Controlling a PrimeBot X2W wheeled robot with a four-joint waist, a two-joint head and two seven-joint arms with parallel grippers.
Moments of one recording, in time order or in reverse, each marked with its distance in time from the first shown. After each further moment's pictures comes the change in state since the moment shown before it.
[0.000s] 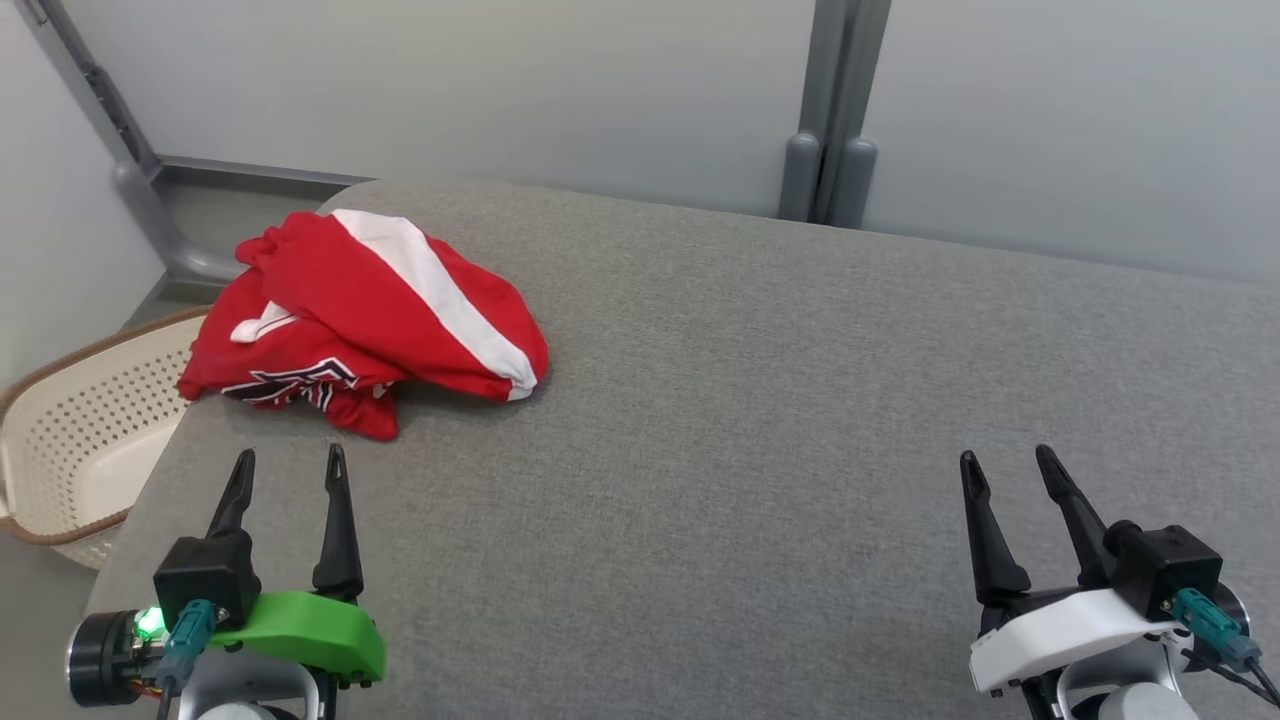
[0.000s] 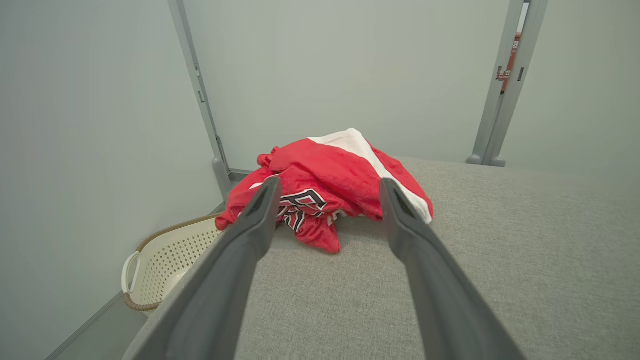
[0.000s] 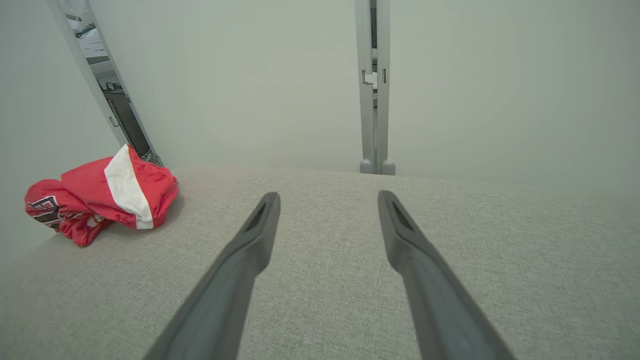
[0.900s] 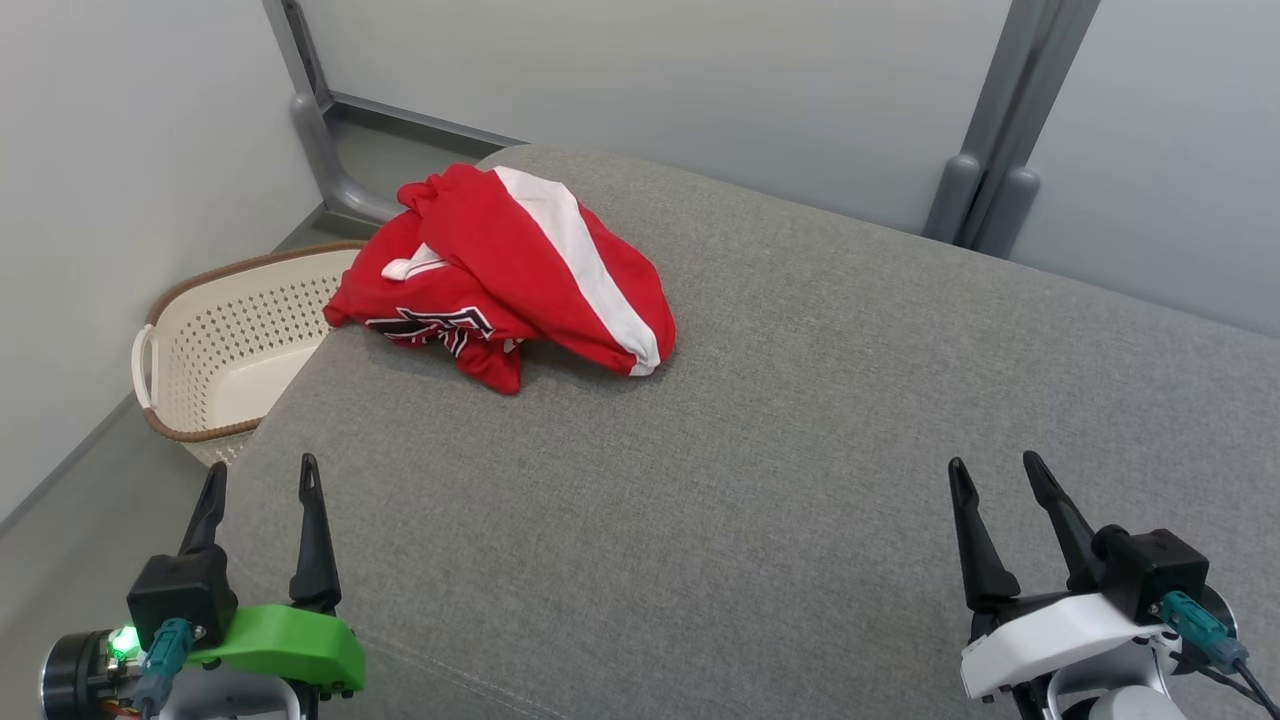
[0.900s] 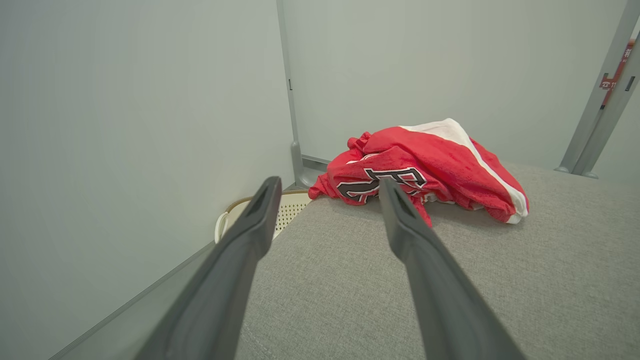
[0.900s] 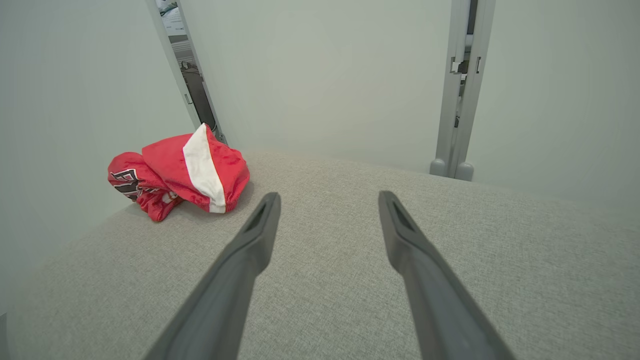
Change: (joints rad) left arm 0.027 0.023 0.008 -0.022 -0.017 0.033 -0.013; right arm 0.000 0.000 0.015 0.016 0.004 0.000 -0.006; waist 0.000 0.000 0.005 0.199
